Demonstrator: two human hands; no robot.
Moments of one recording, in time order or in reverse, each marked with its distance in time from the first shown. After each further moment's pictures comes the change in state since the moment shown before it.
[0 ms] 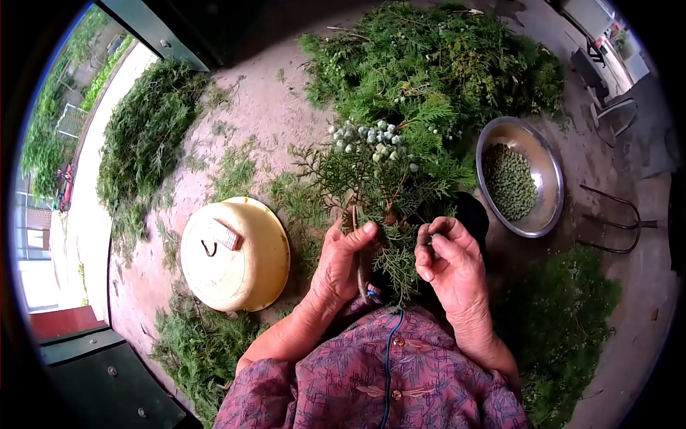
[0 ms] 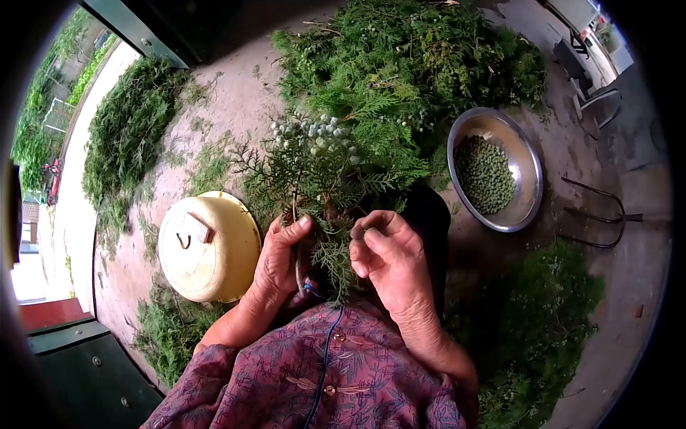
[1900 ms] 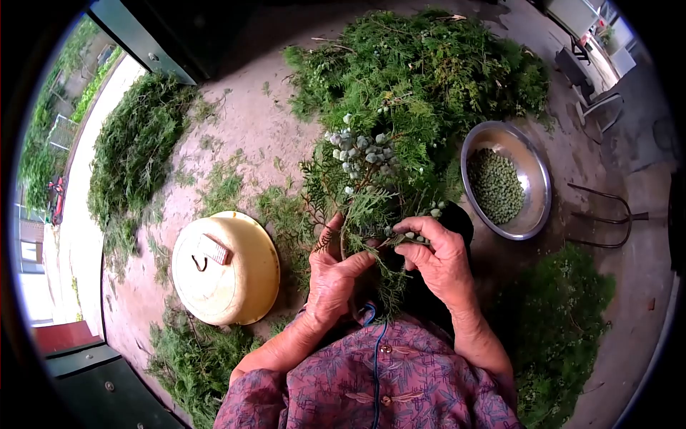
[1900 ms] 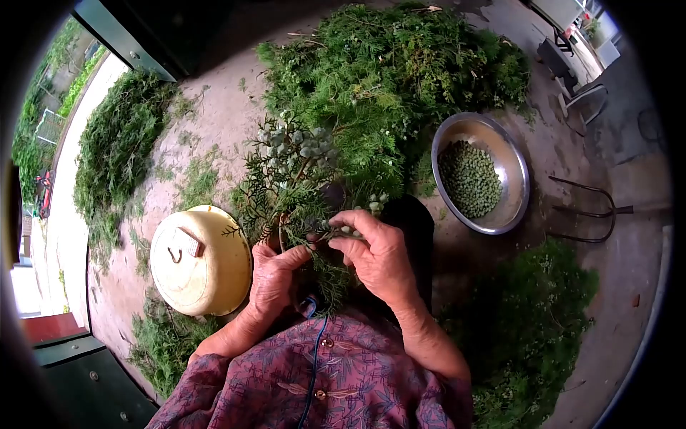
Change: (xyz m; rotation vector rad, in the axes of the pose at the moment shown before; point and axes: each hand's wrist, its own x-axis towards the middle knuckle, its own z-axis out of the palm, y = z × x) left_hand -0.008 -0.005 0.011 0.233 0.094 0.066; right_hand 0.016 -0.015 0.004 -1.037 -0.045 -0.292
